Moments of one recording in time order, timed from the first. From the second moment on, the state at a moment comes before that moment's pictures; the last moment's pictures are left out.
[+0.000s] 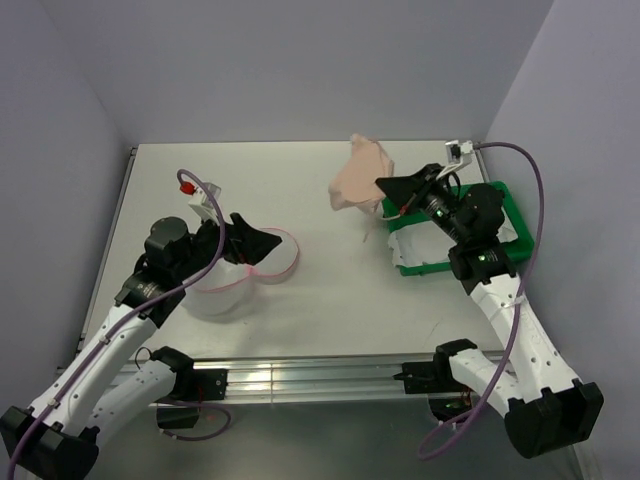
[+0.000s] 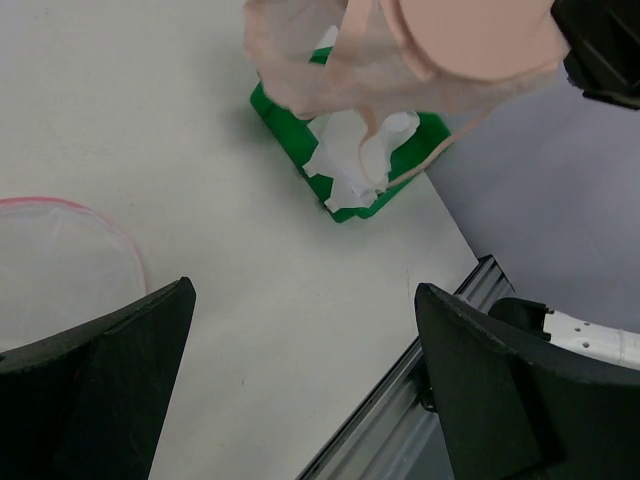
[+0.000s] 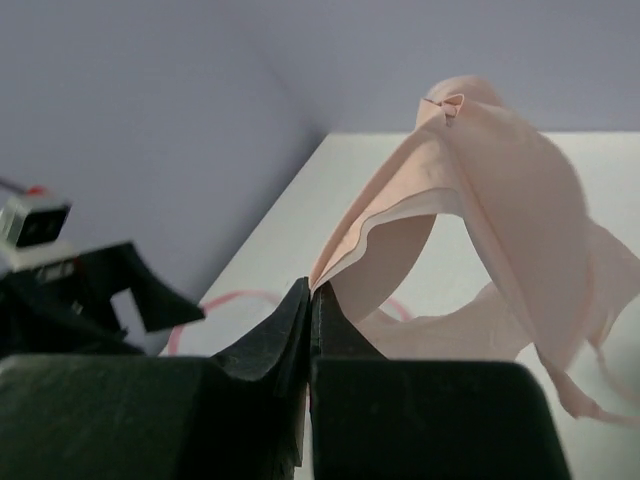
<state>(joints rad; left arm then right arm) -0.46 0.80 0.74 -0.11 0.37 -0.58 0.19 0.92 0.88 0.14 -0.43 0.61</state>
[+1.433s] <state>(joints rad) -0.73 1.68 1.05 -0.05 0.10 -0.59 0.46 0.79 0.45 -0.05 -0.01 0.55</state>
